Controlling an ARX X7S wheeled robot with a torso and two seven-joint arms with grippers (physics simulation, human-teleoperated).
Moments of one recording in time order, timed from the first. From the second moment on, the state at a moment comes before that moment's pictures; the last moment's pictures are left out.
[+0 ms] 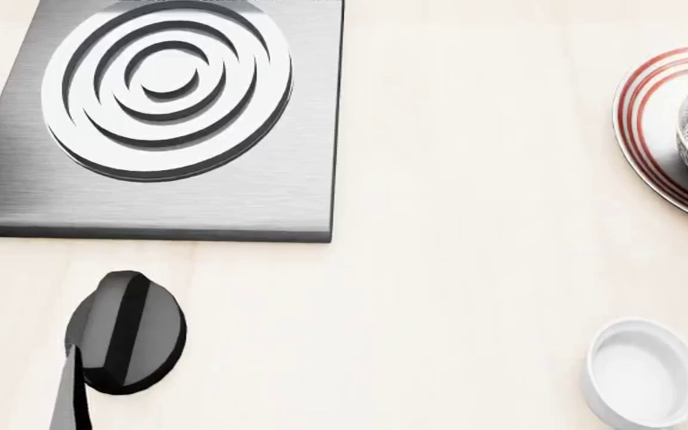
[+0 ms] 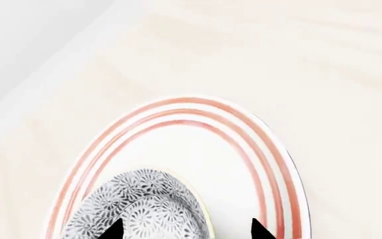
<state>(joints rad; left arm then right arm) 0.09 -0.46 0.30 0.59 -0.21 -0.04 -0.43 1.46 0.41 0.69 1.31 -0.03 0.39 0.12</state>
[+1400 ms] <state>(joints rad) 0.10 -0.47 0.33 0.58 -0.20 -0.02 -0.44 0.67 0.09 0.39 0.03 -0.10 0.29 -0.09</state>
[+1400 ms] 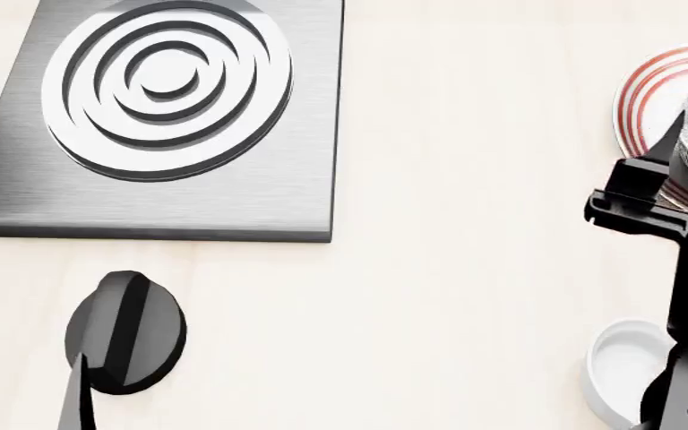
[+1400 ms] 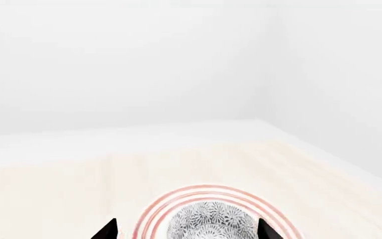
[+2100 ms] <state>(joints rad) 0.10 -0.48 0.34 0.57 -0.20 -0.01 -0.44 0.37 0.05 0.21 -0.19 -0.10 0.15 -0.05</state>
